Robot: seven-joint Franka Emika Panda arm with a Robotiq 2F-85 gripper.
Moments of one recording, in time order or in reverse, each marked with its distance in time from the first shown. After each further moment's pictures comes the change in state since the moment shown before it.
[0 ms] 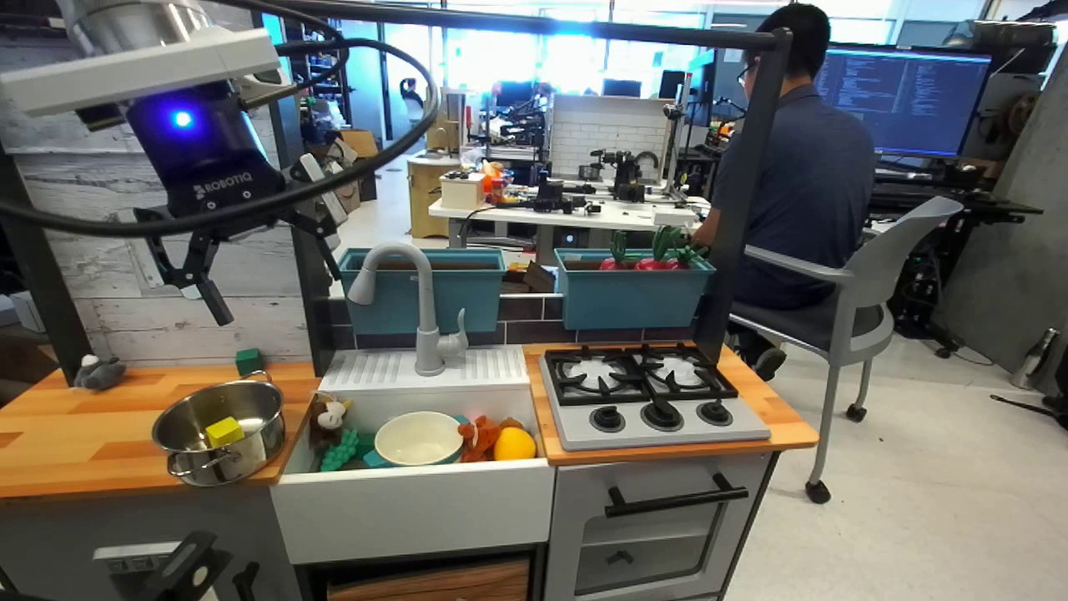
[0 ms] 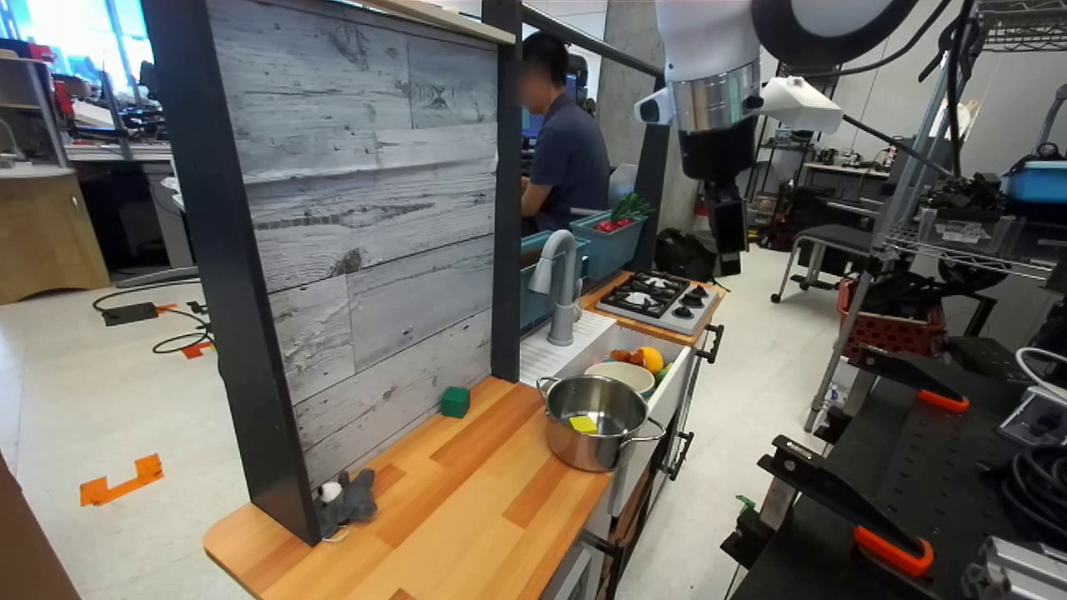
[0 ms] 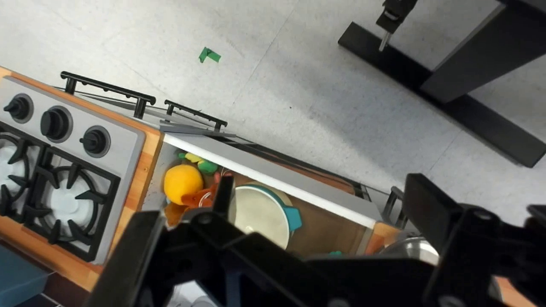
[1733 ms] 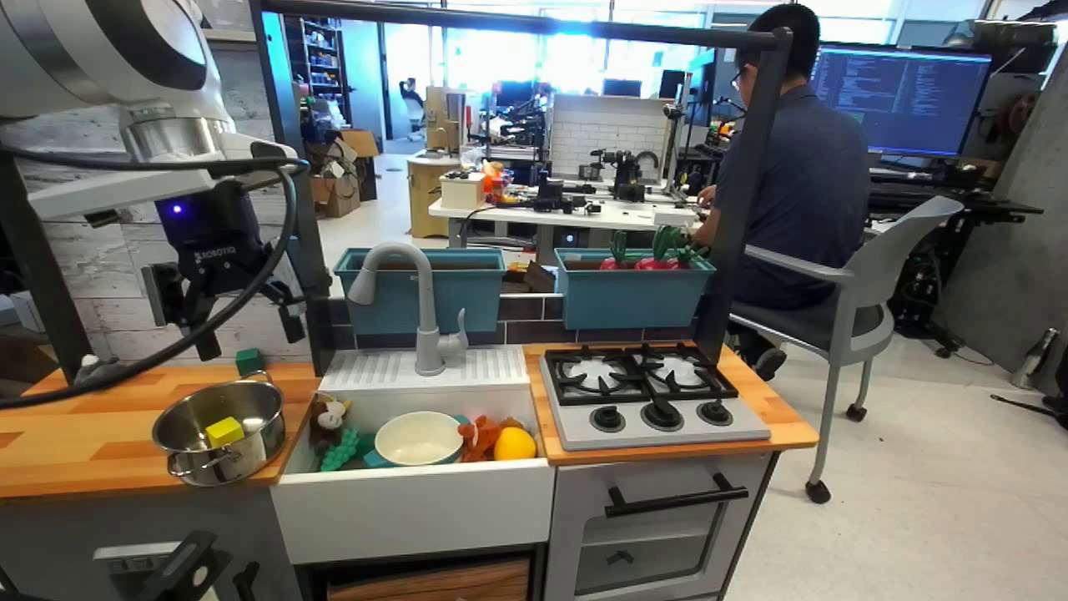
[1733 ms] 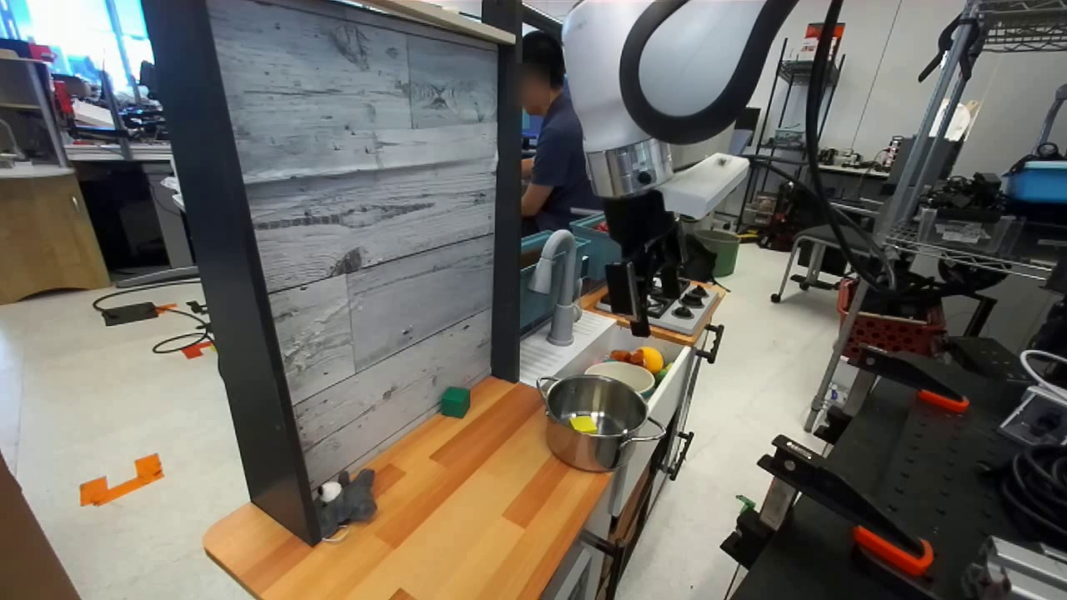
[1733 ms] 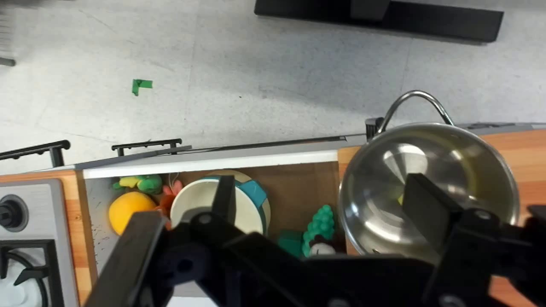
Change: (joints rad) arm 0.088 0.280 0.000 0.249 0.236 -0.022 0.359
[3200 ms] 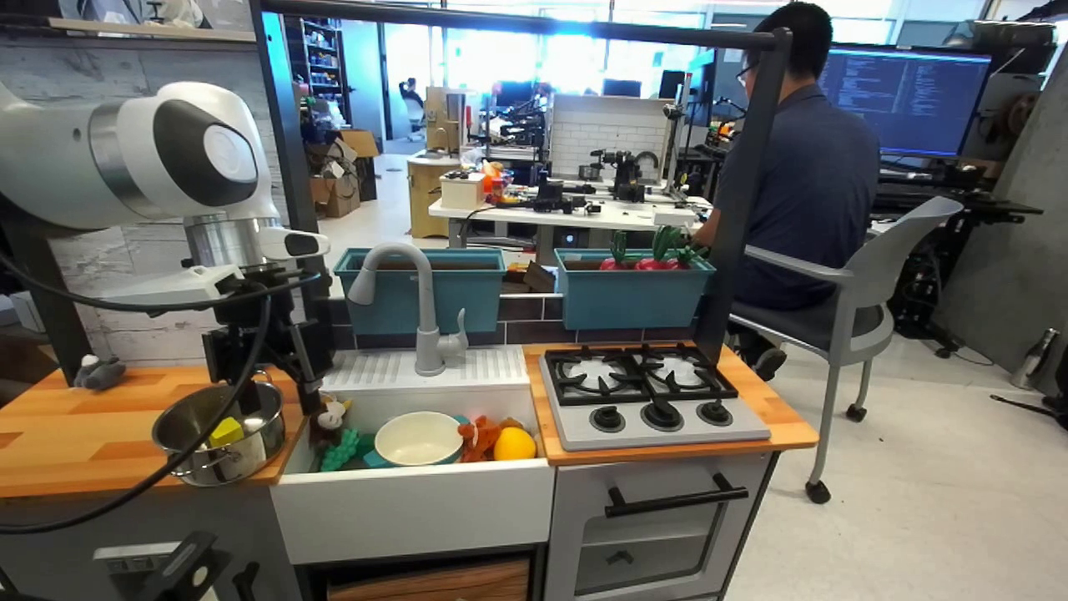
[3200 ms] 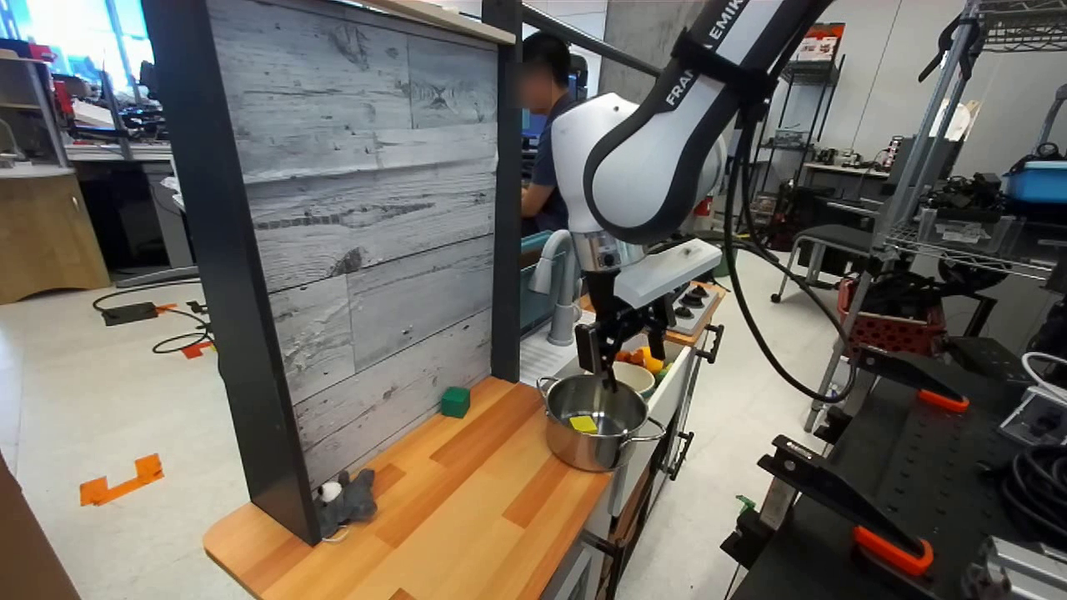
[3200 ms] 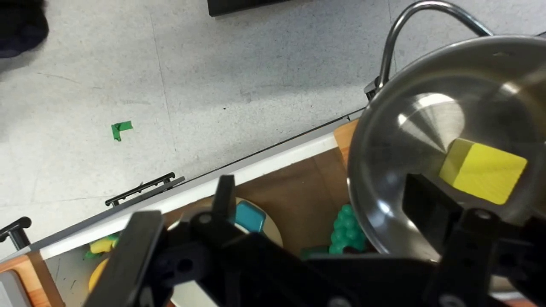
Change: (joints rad) arm 0.056 0.259 -0.083 0.183 0.147 0.074 0.196
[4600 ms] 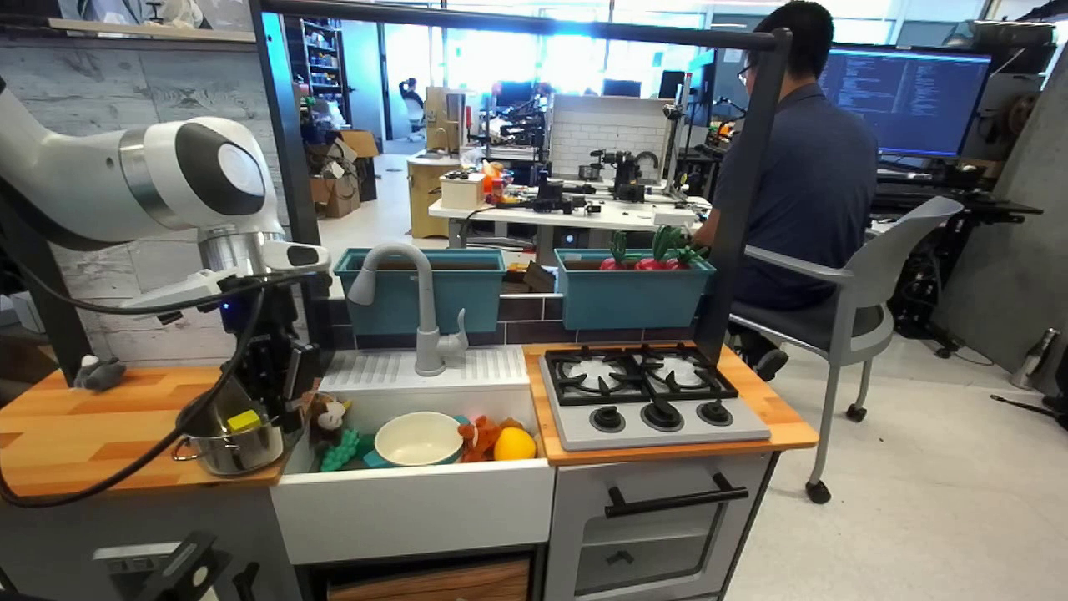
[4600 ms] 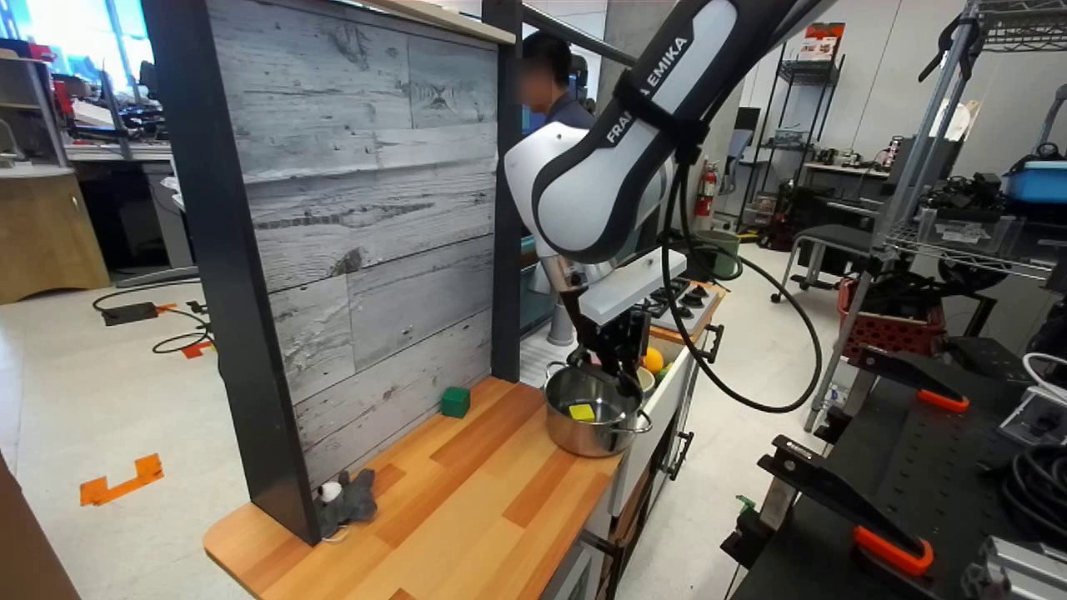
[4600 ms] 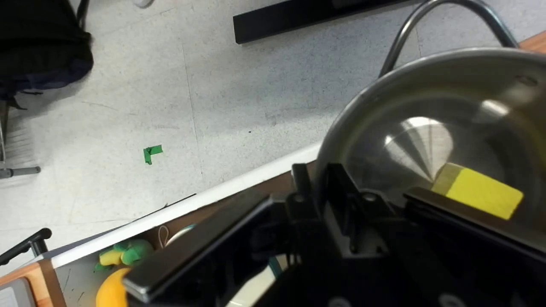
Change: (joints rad) arm 0.059 0.147 -0.031 0.234 0.008 -0.225 0.050
